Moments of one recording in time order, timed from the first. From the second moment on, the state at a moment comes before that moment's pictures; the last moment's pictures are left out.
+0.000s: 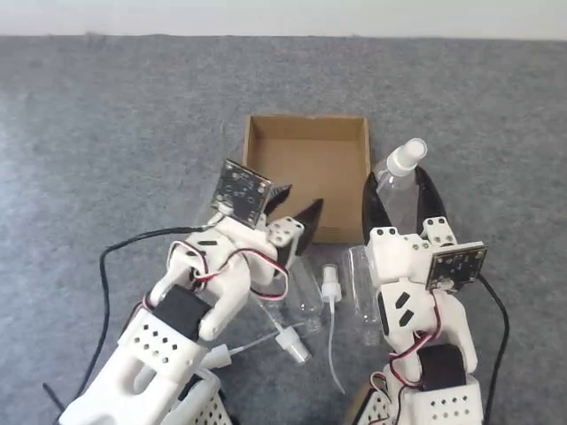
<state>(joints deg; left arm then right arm) 26.8 -59.3 65.6 34.9 9.2 -12.6 -103.4 88.7 22.2 -2.5</state>
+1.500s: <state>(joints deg) 31.0 -59.4 74.9 20.1 8.6 -21.5 -103.4 84.7 23.6 -16.6</state>
